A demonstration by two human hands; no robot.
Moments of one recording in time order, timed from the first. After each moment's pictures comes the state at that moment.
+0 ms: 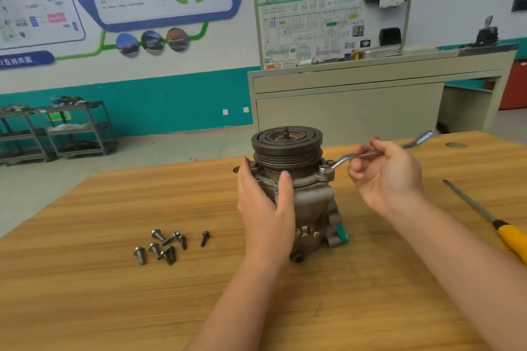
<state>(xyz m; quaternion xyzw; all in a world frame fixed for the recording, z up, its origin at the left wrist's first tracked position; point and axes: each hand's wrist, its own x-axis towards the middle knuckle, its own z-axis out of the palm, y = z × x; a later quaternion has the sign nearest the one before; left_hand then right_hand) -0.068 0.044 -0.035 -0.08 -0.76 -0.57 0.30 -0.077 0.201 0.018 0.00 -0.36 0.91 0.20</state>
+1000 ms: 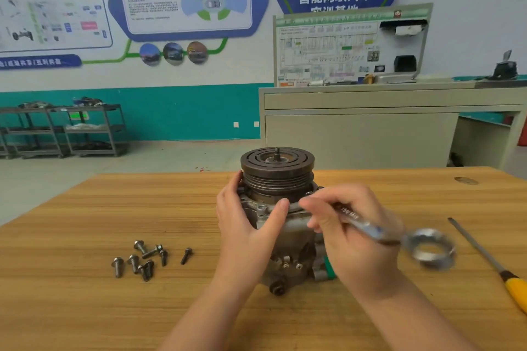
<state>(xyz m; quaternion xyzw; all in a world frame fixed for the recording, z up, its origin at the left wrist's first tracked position) -0.073 0.037 -0.032 -0.12 -0.75 -0.58 0.28 -0.056 0.180 -0.003 0.35 -0.62 0.37 0.60</state>
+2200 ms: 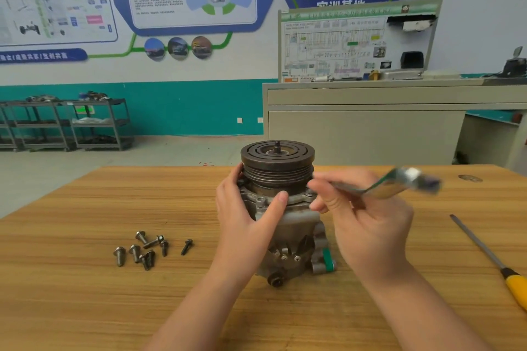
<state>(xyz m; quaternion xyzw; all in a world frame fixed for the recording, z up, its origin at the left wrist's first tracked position) -0.071 0.035 -0.030 -0.11 -0.76 -0.57 0.27 -0.060 0.190 -0.006 0.35 -0.61 0.44 0.56</state>
